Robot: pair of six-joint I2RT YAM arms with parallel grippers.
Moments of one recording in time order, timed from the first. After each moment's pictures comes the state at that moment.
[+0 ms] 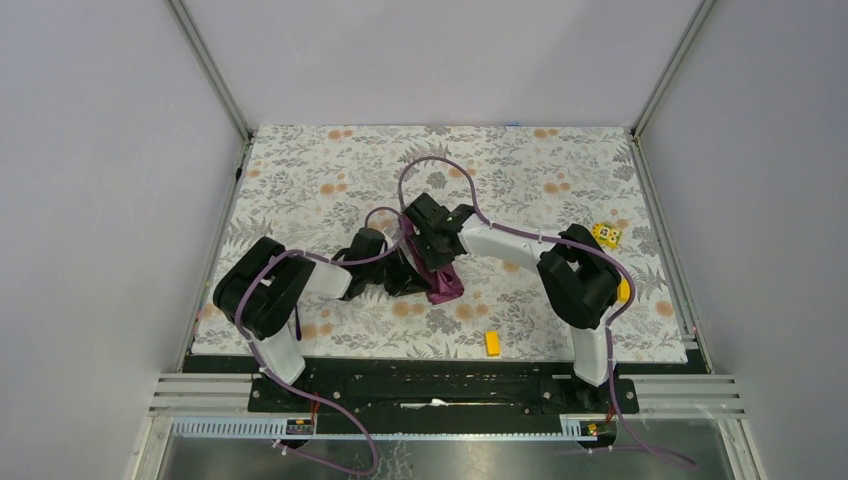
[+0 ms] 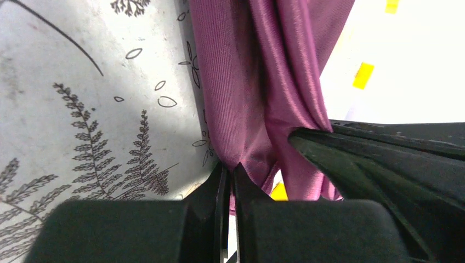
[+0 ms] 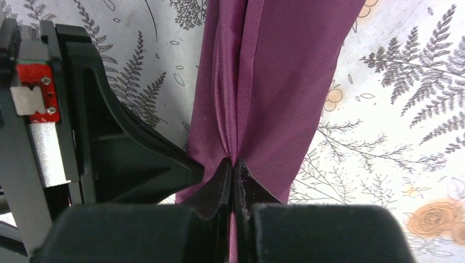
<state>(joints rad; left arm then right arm) -0.52 1.73 0.58 0.41 0.52 -1.06 0.85 1.97 1.46 -0.64 0.08 0.25</state>
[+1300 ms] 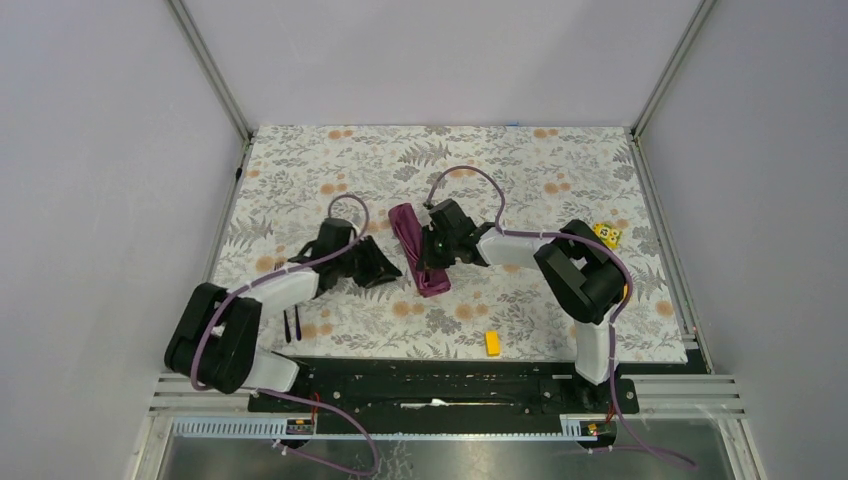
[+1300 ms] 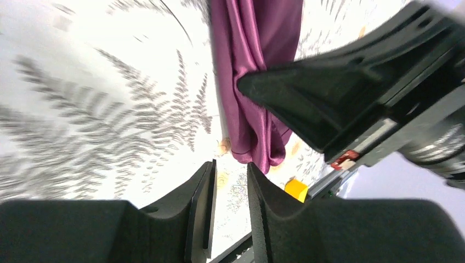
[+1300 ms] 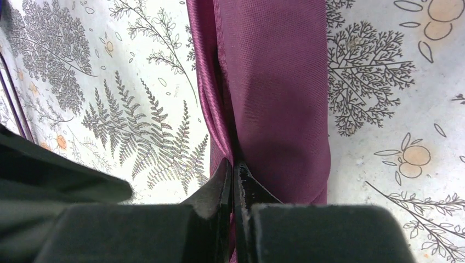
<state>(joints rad) -0.40 1.41 0.56 0.04 0.43 -0.90 0.74 1.97 1.15 -0.07 -0.19 0.61</state>
